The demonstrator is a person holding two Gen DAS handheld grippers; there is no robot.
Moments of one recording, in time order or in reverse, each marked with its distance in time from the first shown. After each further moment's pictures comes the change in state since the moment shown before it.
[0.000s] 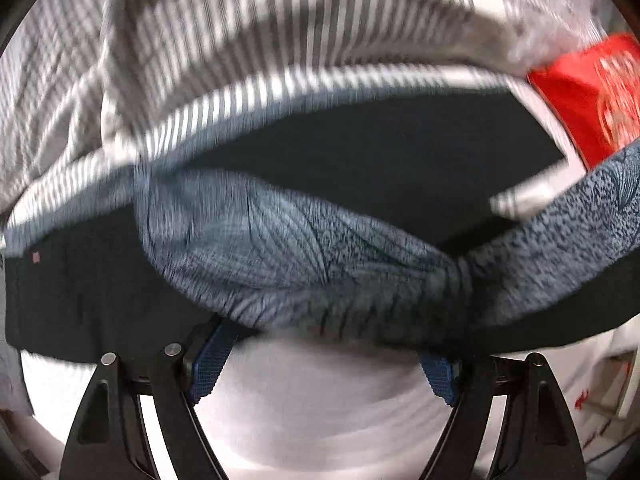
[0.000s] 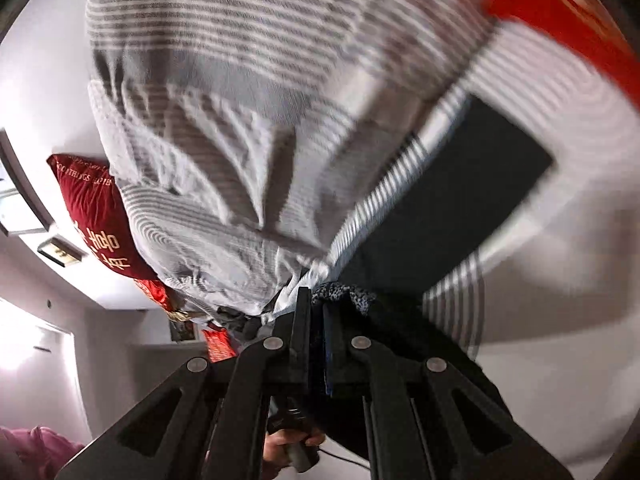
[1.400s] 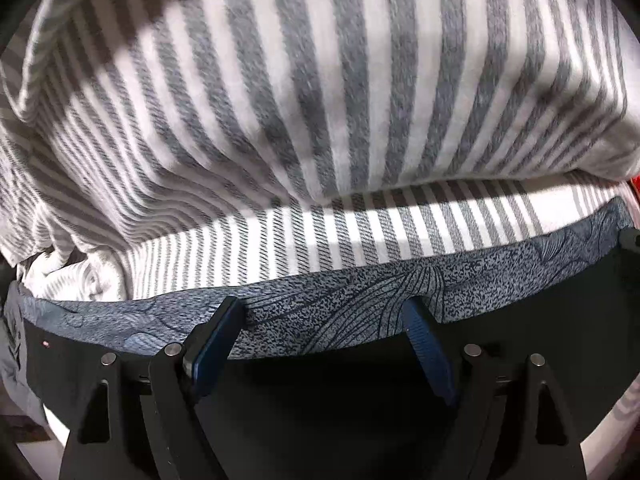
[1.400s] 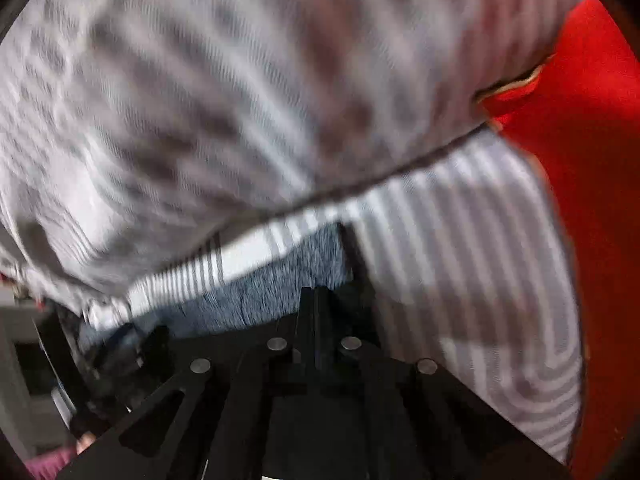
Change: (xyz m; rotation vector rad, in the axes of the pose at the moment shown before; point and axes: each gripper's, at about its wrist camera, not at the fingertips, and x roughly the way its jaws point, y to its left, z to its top) left arm 0.077 -0.027 0.158 -0.086 -0.061 0.217; right arm 0.096 -0.092 0.165 -0.213 0.081 -0.600
